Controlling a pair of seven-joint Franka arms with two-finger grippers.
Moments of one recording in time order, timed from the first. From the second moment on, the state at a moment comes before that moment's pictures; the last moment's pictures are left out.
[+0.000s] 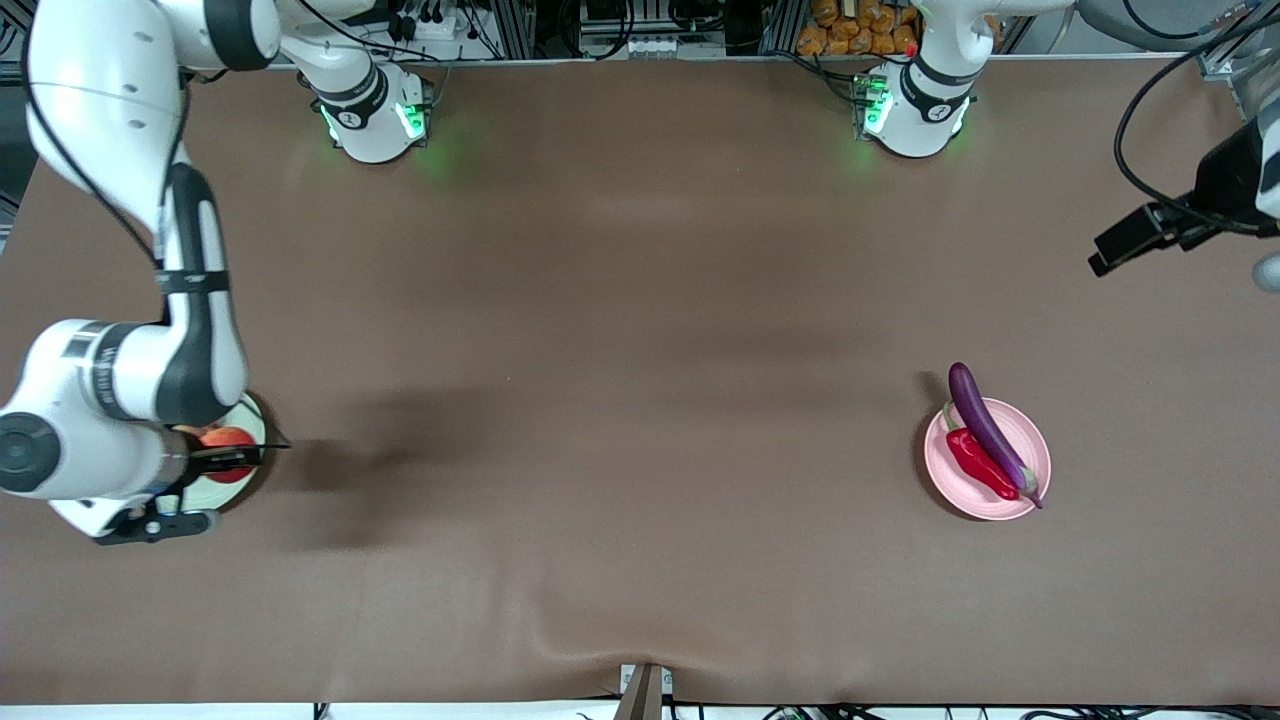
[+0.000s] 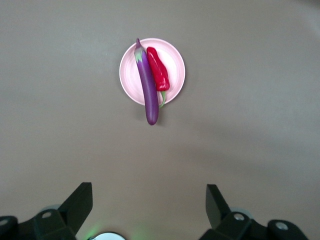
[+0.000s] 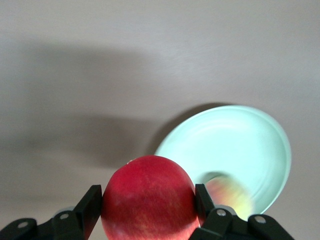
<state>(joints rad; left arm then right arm) -0.06 0.01 -0.03 -1.47 0.00 1.45 -0.36 0.11 0.71 -0.29 -1.34 0.03 1.92 -0.31</state>
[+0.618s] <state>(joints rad) -0.07 -0.15 -0.08 -1.61 0.03 1.46 -0.21 0.03 0.80 -0.29 -1.38 0.06 2.10 -0.43</state>
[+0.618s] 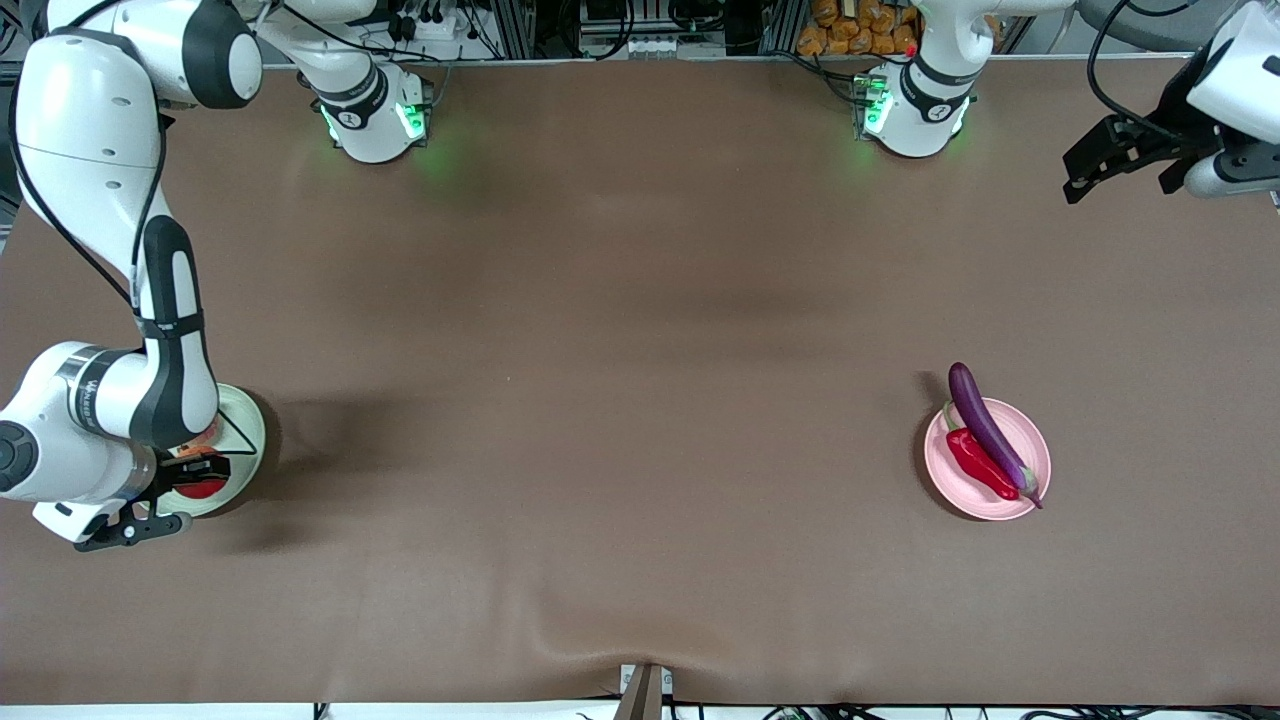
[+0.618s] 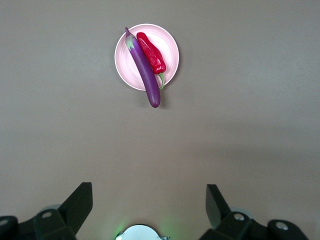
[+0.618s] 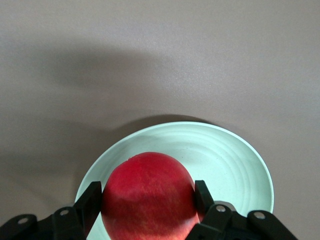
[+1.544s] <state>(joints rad) -0.04 -0.15 -0.06 -1.63 0.03 1.46 -0.16 0.09 0.76 -0.28 -1.31 0.17 1.96 -0.46</state>
